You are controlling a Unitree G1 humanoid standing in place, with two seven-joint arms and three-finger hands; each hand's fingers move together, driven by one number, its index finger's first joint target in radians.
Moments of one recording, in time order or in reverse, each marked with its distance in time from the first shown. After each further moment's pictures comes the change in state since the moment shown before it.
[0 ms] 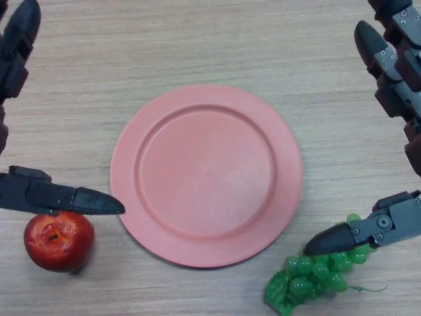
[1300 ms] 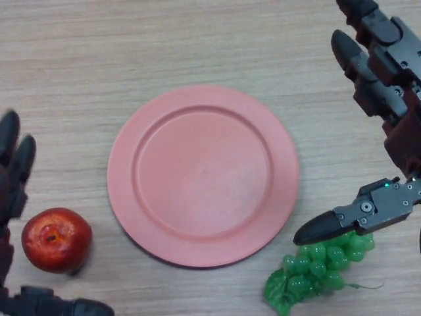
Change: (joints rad) left arm 0.460 -0.159 -0.080 0.491 0.116 -0.842 -0.122; right arm -0.060 -0.009 0.017 0.103 0.015 0.056 0.016
